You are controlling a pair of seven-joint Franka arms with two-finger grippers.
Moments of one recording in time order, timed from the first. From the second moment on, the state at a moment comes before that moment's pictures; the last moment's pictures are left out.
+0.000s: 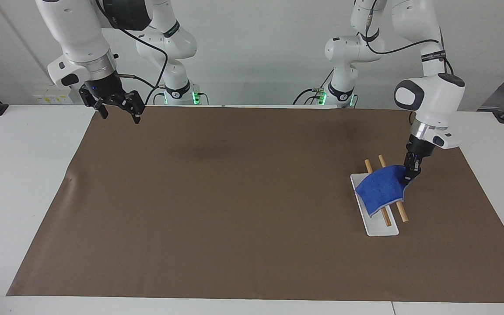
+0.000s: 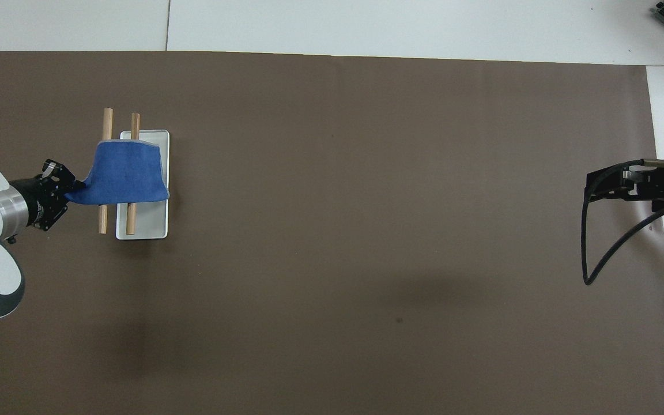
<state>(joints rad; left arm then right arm) -0.03 -0.01 0.09 -2.31 -0.27 2.68 -0.82 0.06 -0.03 -0.05 -1.62 -0.04 1.58 0.18</state>
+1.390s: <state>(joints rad) -0.02 0.04 0.24 -1.82 -0.20 2.10 -0.58 0.06 -0.03 -0.05 -1.62 -0.04 1.58 0.18</state>
